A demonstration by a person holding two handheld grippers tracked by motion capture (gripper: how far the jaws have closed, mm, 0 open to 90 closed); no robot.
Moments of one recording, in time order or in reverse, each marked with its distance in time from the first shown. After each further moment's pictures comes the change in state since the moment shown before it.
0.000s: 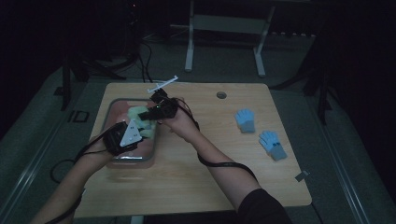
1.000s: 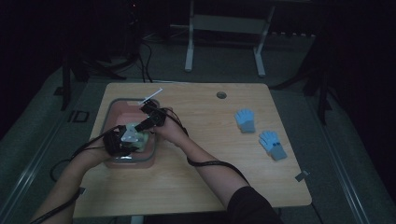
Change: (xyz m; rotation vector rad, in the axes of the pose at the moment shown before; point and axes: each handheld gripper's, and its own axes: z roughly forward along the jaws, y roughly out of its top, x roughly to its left) left arm 0.013 -0.054 0.057 0.240 -0.242 -0.034; right arm -0.023 -0.022 0.081 0.176 -0.017 0.082
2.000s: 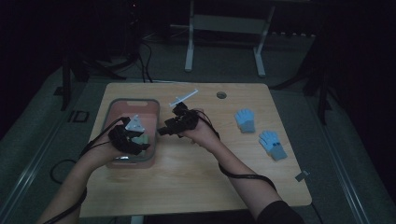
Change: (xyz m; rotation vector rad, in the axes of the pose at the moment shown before) left arm -0.009 0.046 -0.034 -0.128 -0.033 -0.193; right arm -0.005 -0.058 -0.102 -0.118 0.050 -0.088
